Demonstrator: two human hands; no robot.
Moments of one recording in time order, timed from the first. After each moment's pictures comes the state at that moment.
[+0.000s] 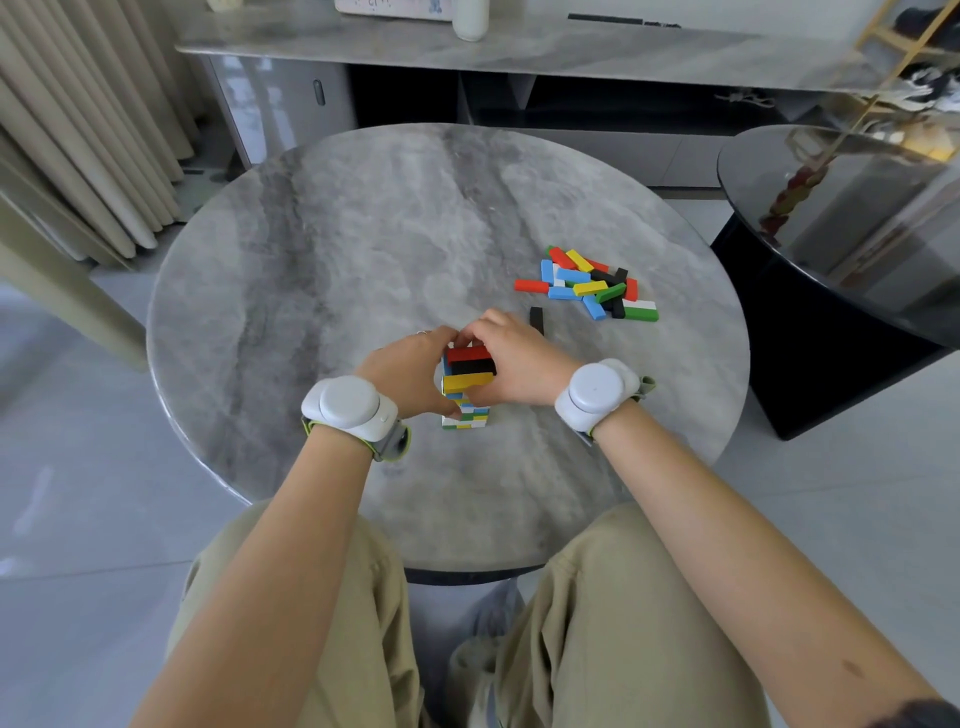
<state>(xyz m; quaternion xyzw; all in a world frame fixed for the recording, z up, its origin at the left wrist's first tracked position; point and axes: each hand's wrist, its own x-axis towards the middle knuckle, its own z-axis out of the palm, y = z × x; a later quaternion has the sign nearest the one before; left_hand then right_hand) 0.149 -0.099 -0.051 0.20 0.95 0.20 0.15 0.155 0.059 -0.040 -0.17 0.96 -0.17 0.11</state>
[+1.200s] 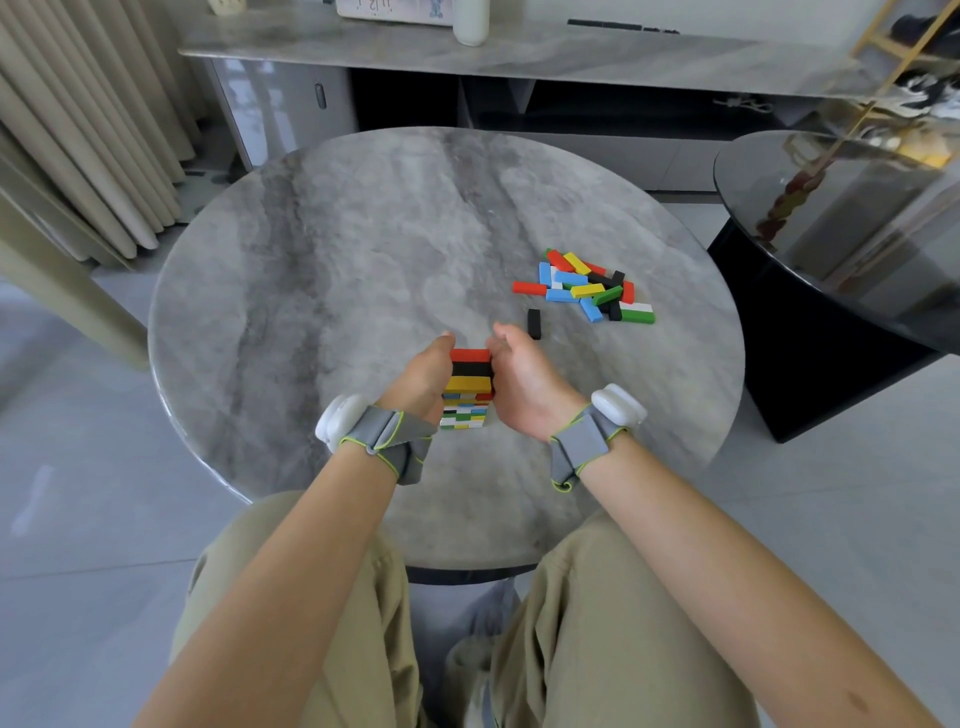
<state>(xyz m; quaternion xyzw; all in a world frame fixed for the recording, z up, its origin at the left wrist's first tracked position) 0.171 -0.055 -0.032 -0.24 0.61 0.71 0.26 0.186 0.042 -0.028 0.18 0.58 -0.75 0.26</state>
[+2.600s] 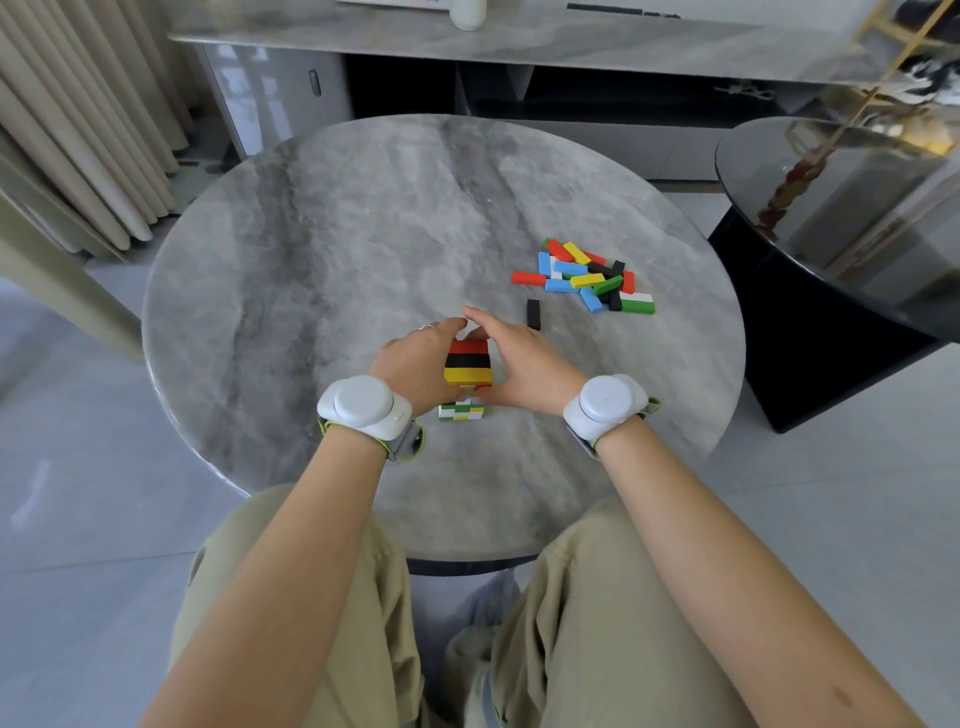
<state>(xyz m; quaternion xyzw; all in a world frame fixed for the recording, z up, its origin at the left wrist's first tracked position) 0.159 -0.084 -0.051 0.19 0.96 0.18 0.11 0.169 0.070 -0.053 -0.16 0.95 -0.25 0.09</state>
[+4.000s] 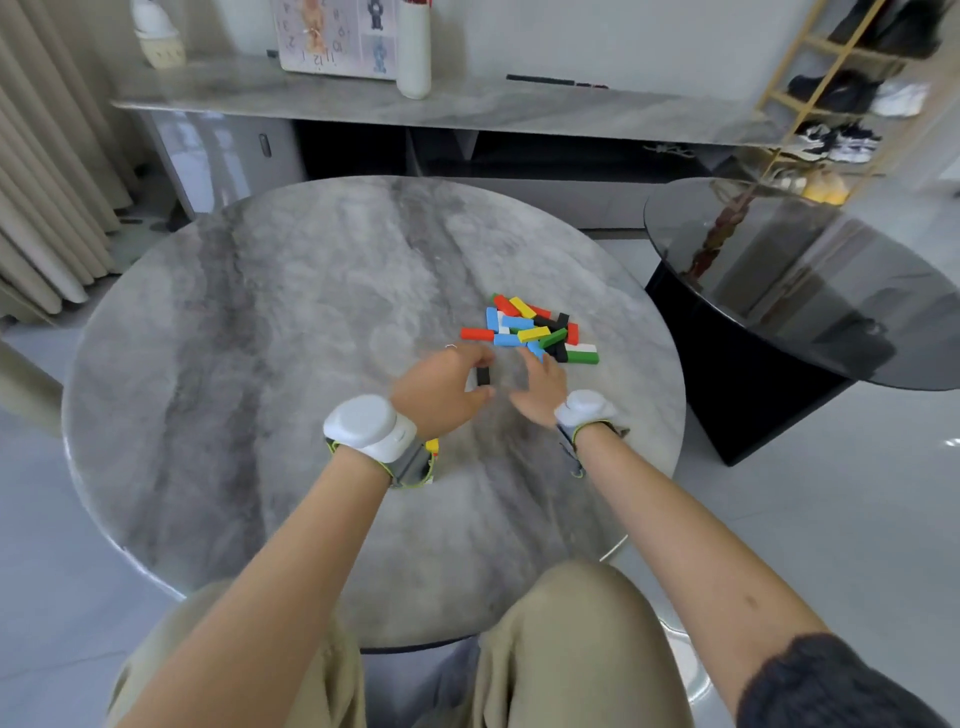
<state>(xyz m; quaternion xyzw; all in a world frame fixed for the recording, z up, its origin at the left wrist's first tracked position) 0.137 -0.017 -0.012 0.26 0.91 0.30 0.11 0.112 0.161 -0.098 0.14 0.95 -0.27 0.12</state>
